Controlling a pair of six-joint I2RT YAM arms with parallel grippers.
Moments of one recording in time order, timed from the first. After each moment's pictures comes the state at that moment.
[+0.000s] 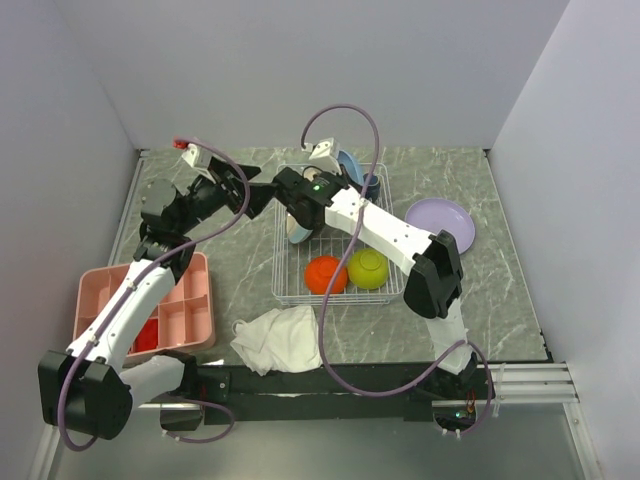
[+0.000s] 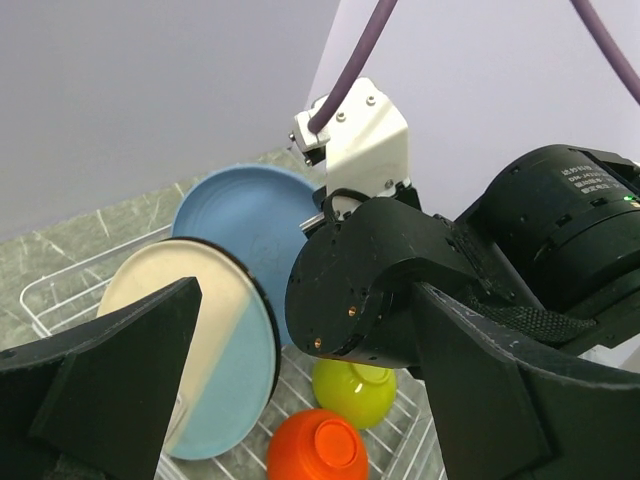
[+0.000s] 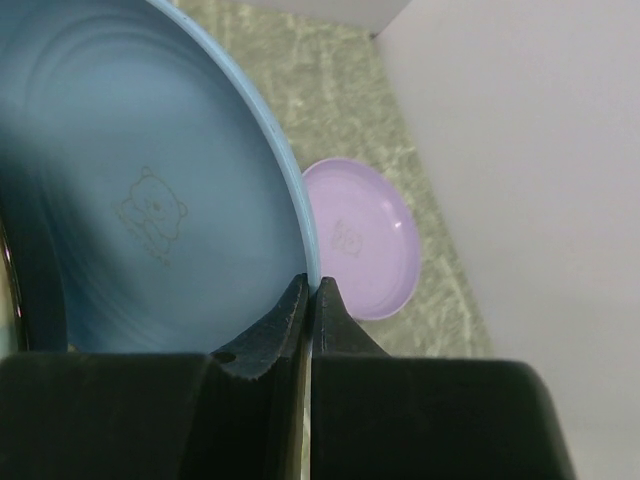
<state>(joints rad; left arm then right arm) -0.24 1.10 0.89 0.44 0.63 -0.45 0.87 2.05 2.00 -1.20 1.31 0.61</state>
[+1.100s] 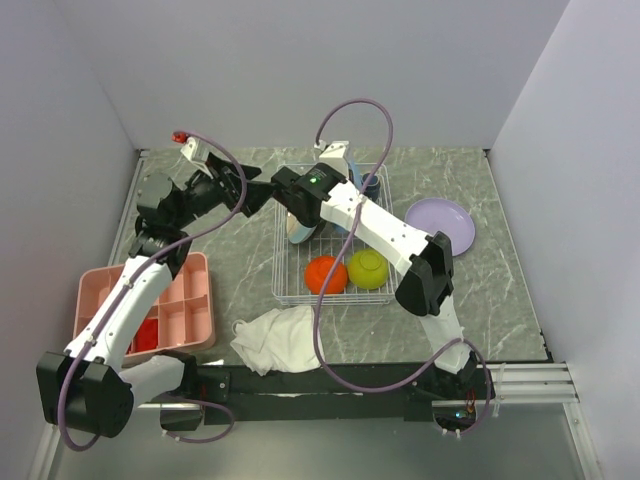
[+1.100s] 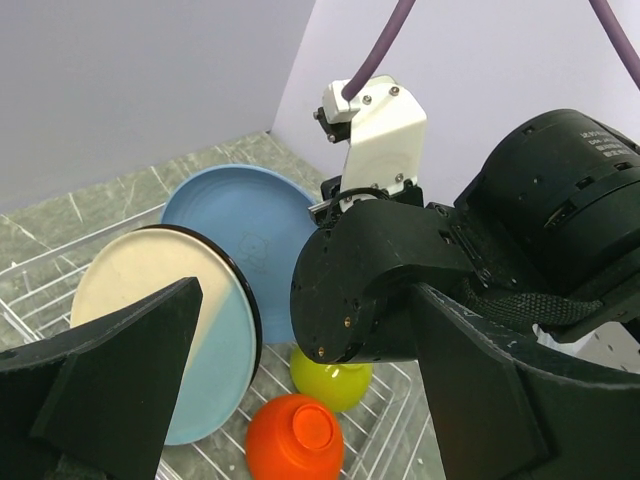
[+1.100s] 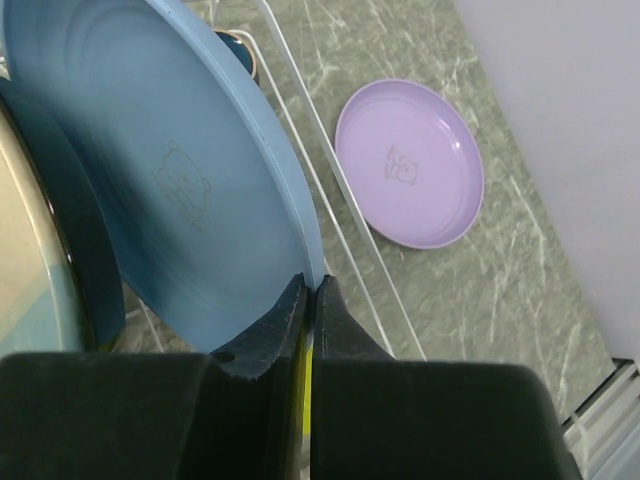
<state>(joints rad) -0.22 1.12 0.94 0.37 0.70 -0.49 0.89 2.12 2.20 -1.54 1.14 1.00</state>
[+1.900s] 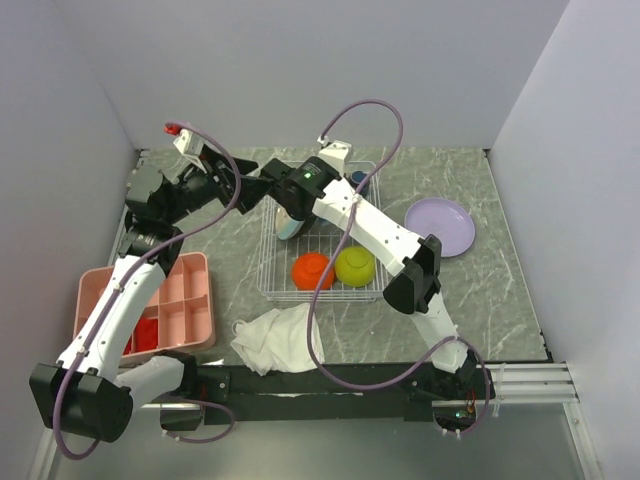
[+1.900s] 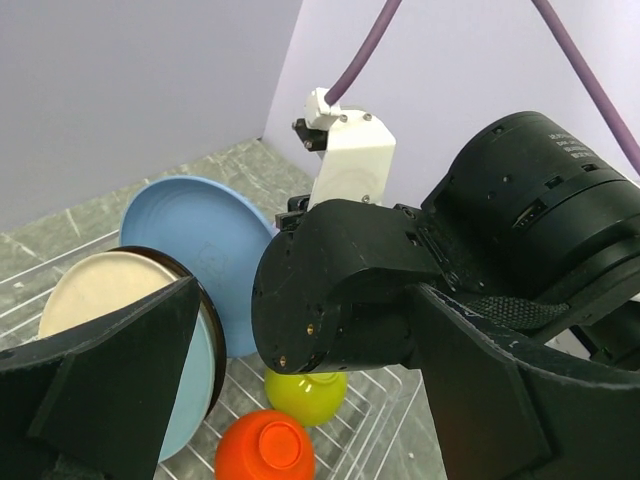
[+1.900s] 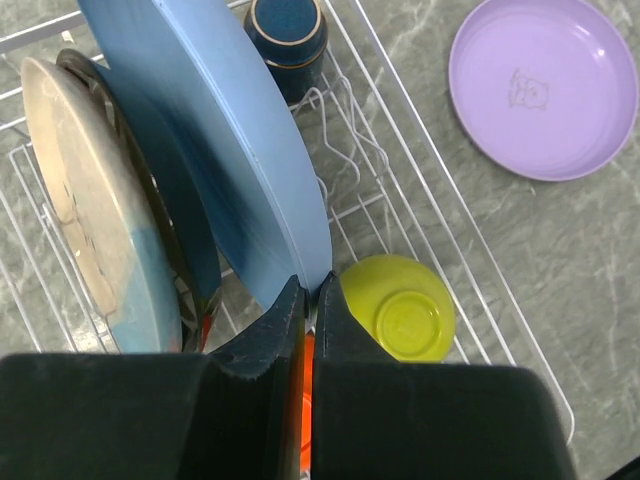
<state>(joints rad) -0.22 1.10 1.04 0.26 0.74 -0.48 0.92 2.20 2.42 -1.60 0.98 1.23</state>
